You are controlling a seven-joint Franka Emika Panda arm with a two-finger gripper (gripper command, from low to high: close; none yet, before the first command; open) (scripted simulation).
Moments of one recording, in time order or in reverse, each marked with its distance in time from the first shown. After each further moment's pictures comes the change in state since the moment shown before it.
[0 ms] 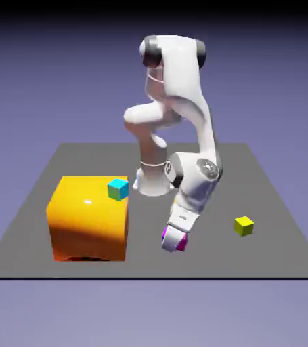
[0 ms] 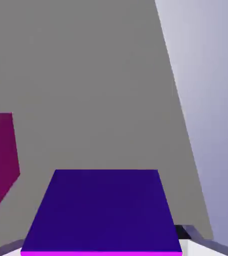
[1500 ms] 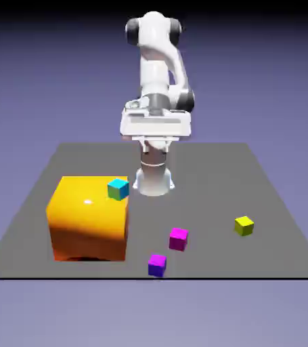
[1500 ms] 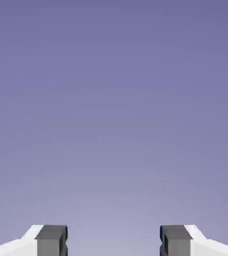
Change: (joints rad) arm -0.447 -0.765 0.222 -0.419 0.303 0.652 0.655
